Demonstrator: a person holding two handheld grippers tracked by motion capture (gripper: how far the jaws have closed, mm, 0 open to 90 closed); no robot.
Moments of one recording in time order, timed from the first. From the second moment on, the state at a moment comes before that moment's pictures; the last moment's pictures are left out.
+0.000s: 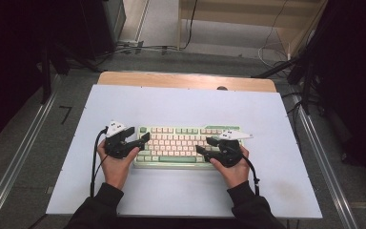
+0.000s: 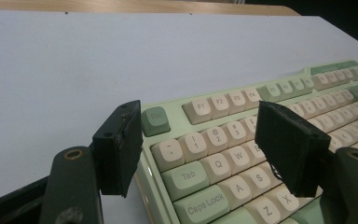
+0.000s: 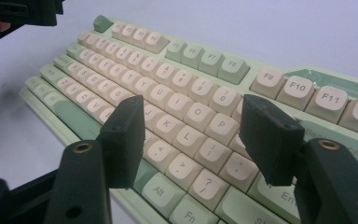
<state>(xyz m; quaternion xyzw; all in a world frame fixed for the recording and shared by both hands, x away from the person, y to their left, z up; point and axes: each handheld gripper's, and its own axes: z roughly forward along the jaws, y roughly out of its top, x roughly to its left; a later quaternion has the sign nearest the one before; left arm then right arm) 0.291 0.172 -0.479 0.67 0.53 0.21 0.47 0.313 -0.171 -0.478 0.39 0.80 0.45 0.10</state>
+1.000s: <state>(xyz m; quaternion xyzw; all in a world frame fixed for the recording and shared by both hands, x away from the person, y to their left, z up) 0.282 0.149 -0.481 0.73 0.45 0.15 0.48 0.320 -0.166 -0.476 0.39 0.80 0.45 0.10</state>
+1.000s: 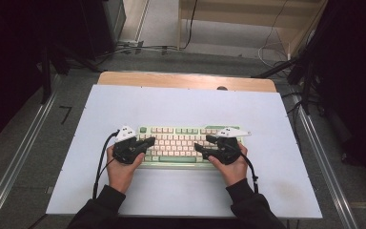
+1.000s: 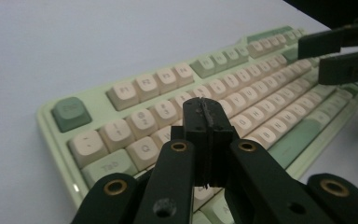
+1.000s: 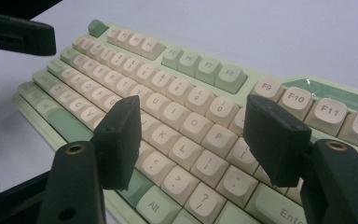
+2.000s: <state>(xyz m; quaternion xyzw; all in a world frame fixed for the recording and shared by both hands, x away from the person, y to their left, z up) 0.284 0.113 -0.494 0.79 0.42 0.12 0.44 0.326 -0.160 -0.475 0.39 0.79 0.45 0.11</state>
